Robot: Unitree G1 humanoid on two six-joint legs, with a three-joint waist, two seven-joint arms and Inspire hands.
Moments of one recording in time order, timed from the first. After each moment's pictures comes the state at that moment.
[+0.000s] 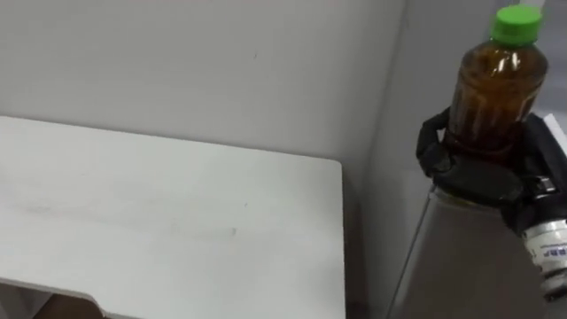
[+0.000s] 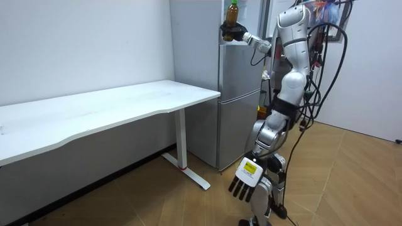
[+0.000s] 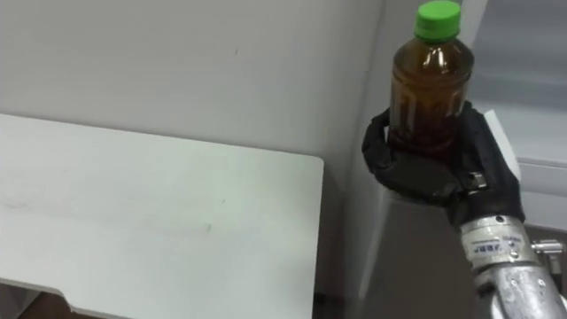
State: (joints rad) left arm 0.33 0.27 0.14 0.98 0.12 0.02 -0.01; right arm -0.26 -0.56 -0.08 -0.17 0.36 -0.04 -0.15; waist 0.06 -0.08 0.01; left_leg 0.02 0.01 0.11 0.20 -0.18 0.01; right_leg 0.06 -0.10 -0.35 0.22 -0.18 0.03
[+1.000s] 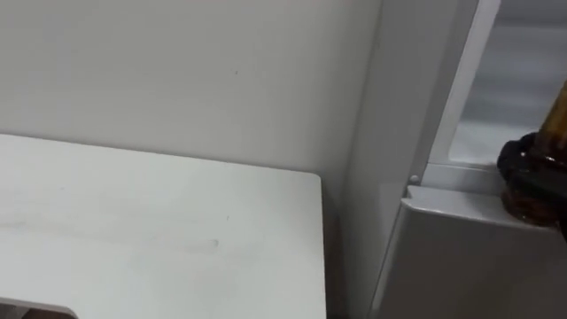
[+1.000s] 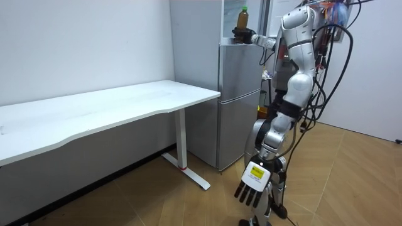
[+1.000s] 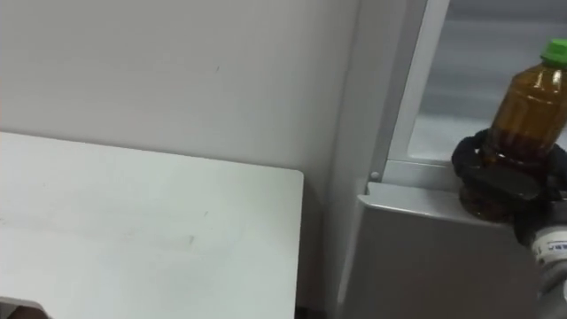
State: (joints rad) left arm 0.41 0.26 0.24 0.97 0.12 0.04 -0.01; right arm -0.36 -0.64 -0.18 0.20 0.67 0.05 -0.25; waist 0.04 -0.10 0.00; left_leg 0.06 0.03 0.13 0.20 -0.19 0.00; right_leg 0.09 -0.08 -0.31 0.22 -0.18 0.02
